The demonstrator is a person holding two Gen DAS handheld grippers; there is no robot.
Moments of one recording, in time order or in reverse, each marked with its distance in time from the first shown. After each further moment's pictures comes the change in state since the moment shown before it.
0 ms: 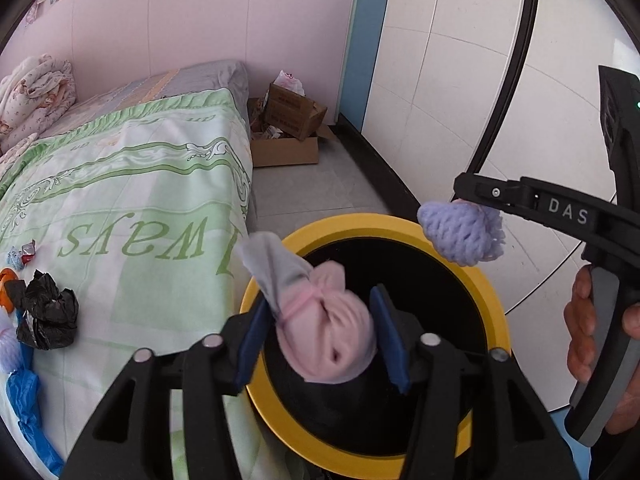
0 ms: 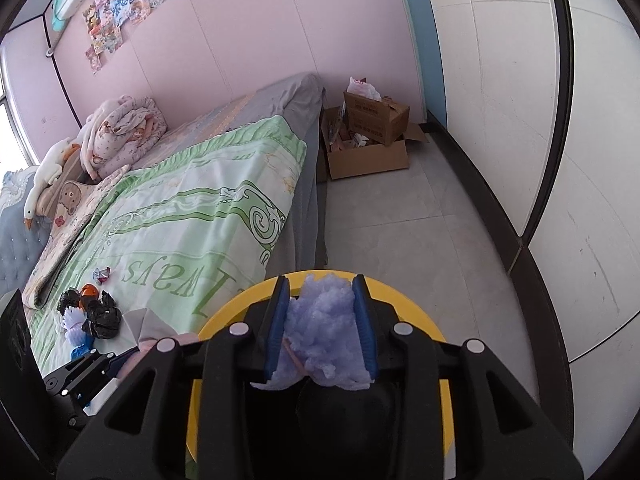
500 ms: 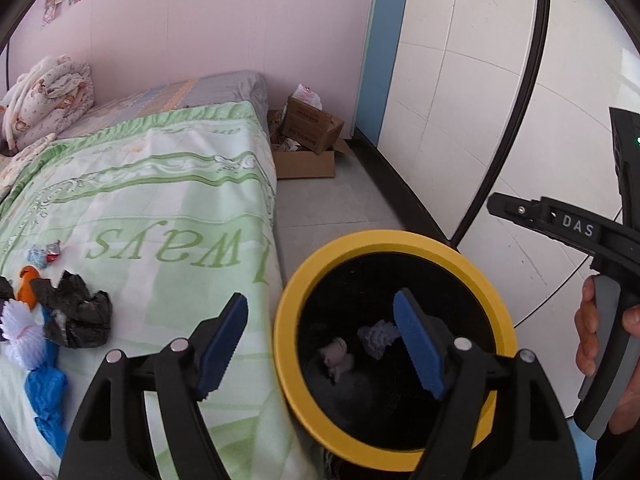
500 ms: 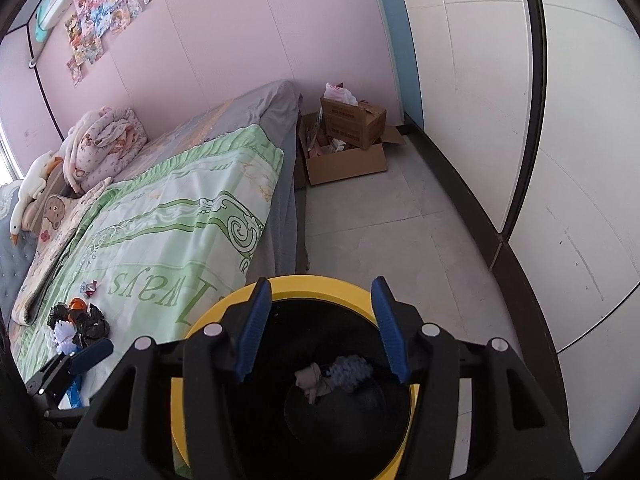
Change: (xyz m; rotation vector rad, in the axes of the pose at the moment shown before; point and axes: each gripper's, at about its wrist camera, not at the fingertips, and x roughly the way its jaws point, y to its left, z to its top) left arm -0.026 0.022 0.002 -0.026 -0.051 0.050; right arm -0.012 -0.009 -0.001 0.041 -0.026 -0.057
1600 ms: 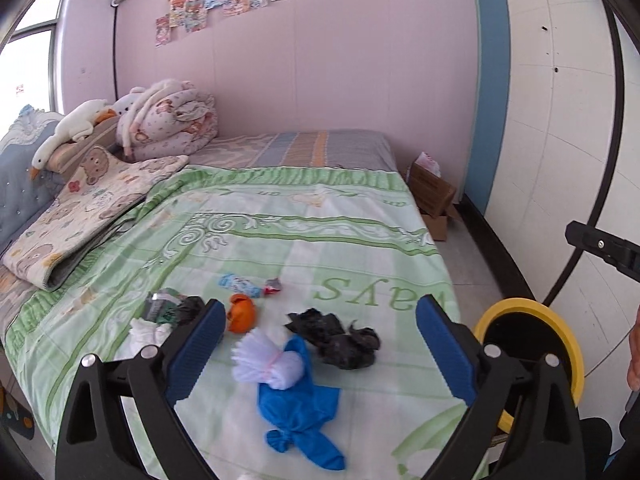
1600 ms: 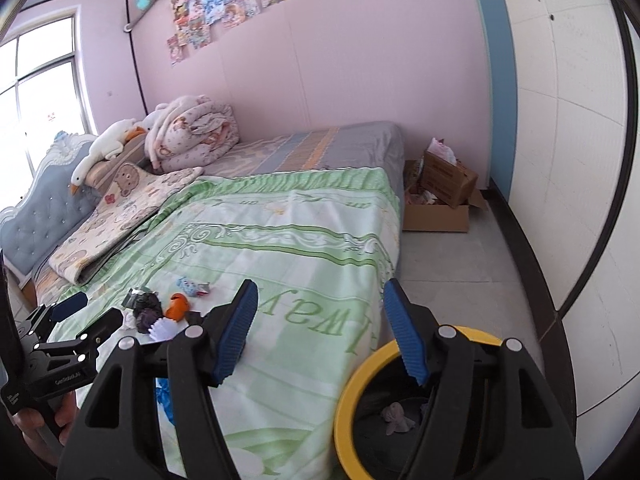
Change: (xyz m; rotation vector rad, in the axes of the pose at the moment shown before) left arm -0.166 0.167 0.008 -0.137 -0.188 0.346; right arm -0.088 0.209 0.015 -0.253 -0.112 0.216
